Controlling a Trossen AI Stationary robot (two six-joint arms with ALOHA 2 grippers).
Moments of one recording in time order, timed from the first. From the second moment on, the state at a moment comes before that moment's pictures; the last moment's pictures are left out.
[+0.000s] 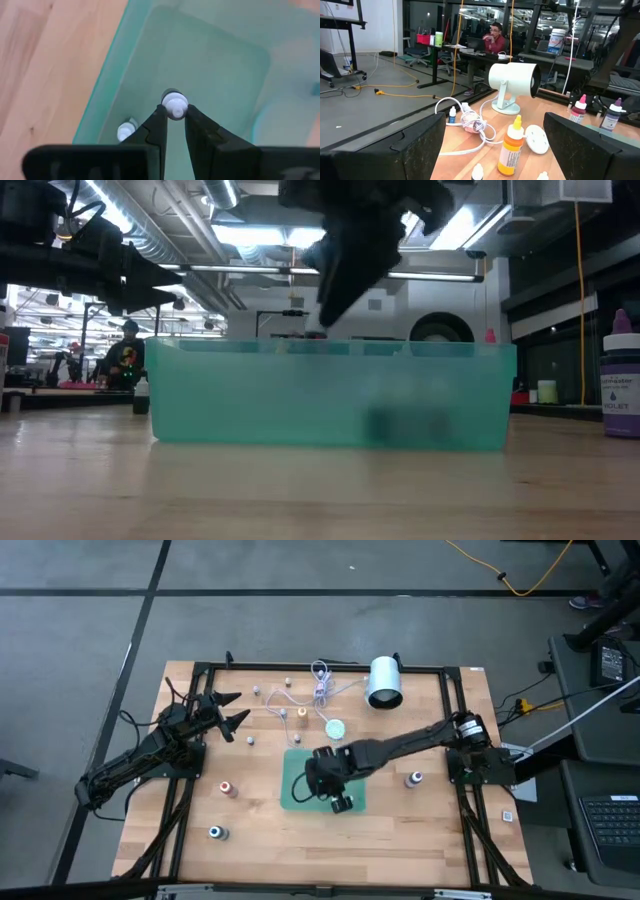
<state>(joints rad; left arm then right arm) 0.62 0.00 0.01 0.03 0.07 -0.16 0.22 2.01 1.64 -0.77 0.01 -0.16</state>
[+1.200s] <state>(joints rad) 0.62 0.00 0.01 0.03 0.07 -0.16 0.25 2.09 1.57 -0.74 -0.03 -0.09</state>
